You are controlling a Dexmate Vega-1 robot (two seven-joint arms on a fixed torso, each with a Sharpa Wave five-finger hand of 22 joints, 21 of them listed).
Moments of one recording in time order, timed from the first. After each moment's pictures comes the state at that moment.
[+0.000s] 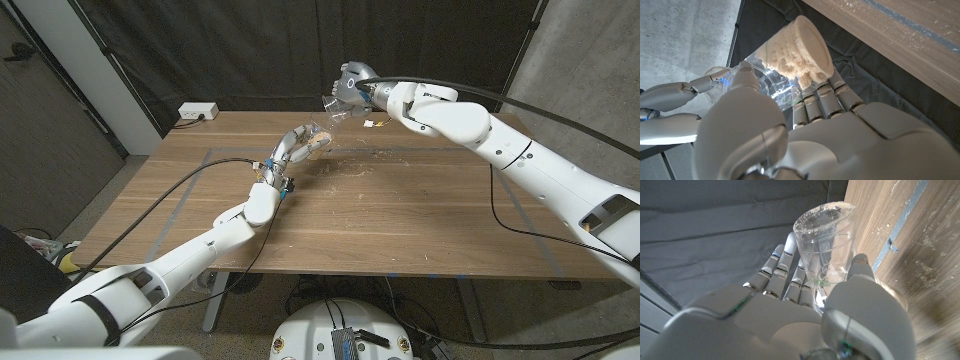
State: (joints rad) left arm 0.64 0.49 0.76 -1.14 0.03 -0.49 0.54; left_hand 0.85 0.06 0.17 -0.09 0.20 0.52 -0.01 0.42 0.56 0.60 -0.11 0.58 0.75 0.73 -0.07 0.32 0.61 0.46 -0.05 0.69 0.21; right arm -0.36 -0.70 -0.74 -1.95 -1.62 0.22 0.42; right_hand 0.74 0.11 0.17 -0.13 0.20 0.37 -0.09 0.54 0.63 0.36 -0.14 0.76 1.08 0.59 -0.06 0.58 1.10 0.26 -0.04 0.57 0.21
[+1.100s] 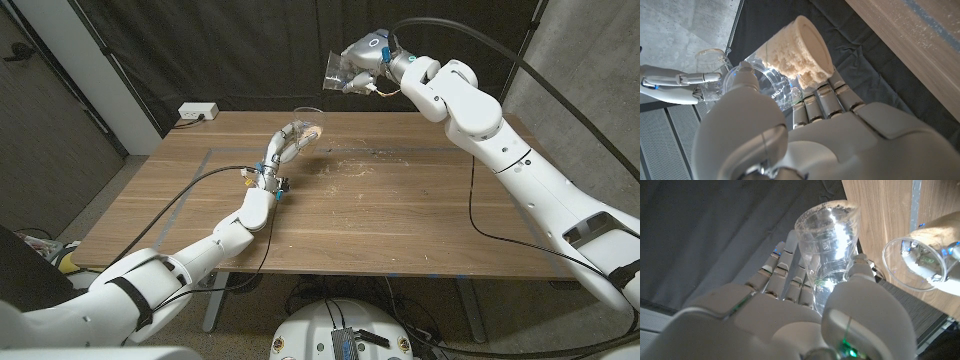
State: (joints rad) left arm 0.56 0.36 0.75 -0.77 -0.09 -0.90 0.48; left_hand 0.85 0.06 0.17 -0.09 0.20 0.52 -0.01 0.42 0.57 0.59 -0.12 0.58 0.76 0.73 -0.07 0.31 0.61 0.46 -0.05 0.70 0.20; right arm -0.46 -0.60 -0.57 -1.97 -1.22 -0.08 0.48; right_hand 0.74 0.12 0.17 -0.13 0.20 0.40 -0.08 0.56 0.63 0.41 -0.13 0.76 1.08 0.63 -0.06 0.58 1.11 0.30 -0.04 0.58 0.21
